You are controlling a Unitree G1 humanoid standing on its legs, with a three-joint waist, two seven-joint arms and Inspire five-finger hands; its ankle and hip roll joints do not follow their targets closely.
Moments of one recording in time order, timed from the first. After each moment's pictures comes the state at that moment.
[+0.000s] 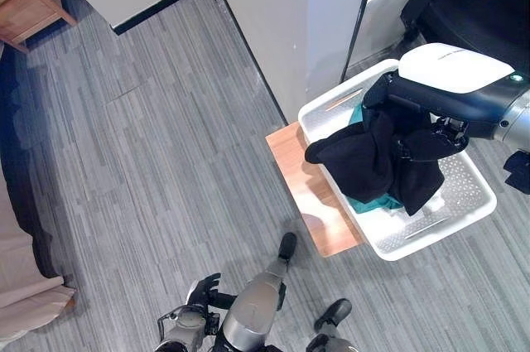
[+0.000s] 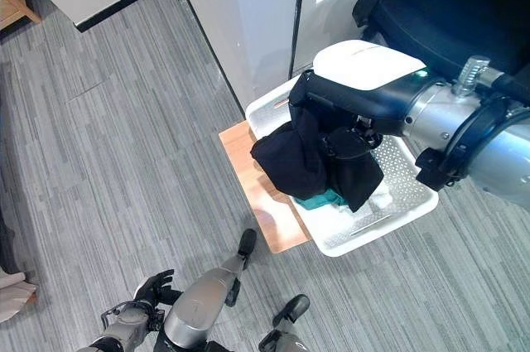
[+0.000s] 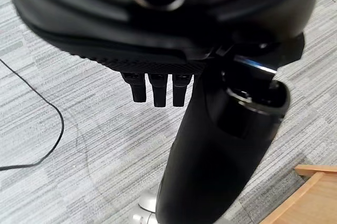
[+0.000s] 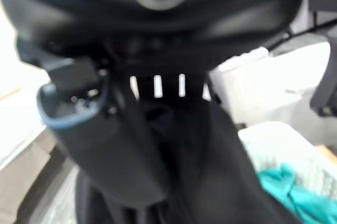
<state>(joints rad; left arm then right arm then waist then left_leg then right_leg) -0.19 0.16 -0.27 1.17 -0.23 -0.08 0.15 1.25 -1.88 -1.44 -0.40 0.32 -0.08 0.08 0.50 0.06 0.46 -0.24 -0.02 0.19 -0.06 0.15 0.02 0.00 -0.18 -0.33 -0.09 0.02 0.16</state>
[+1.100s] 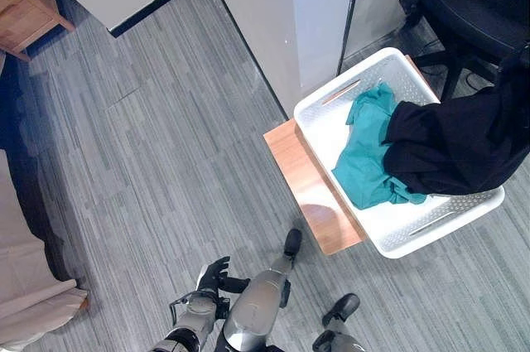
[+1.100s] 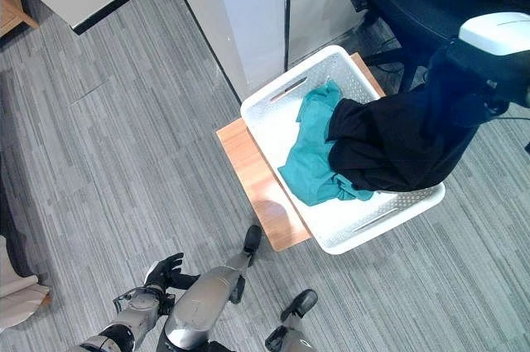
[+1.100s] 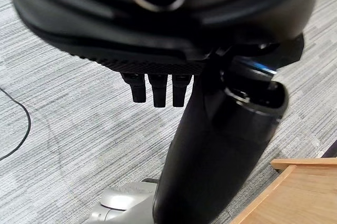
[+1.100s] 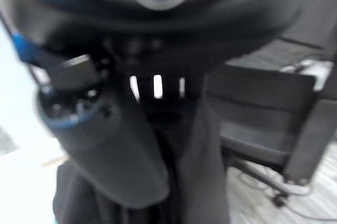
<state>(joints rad) -0.24 0.12 -0.28 1.13 -0.24 -0.08 0.17 1.25 -1.83 -1.40 -0.01 0.12 -0.02 0.13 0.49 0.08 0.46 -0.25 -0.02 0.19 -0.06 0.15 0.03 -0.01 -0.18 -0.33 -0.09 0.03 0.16</state>
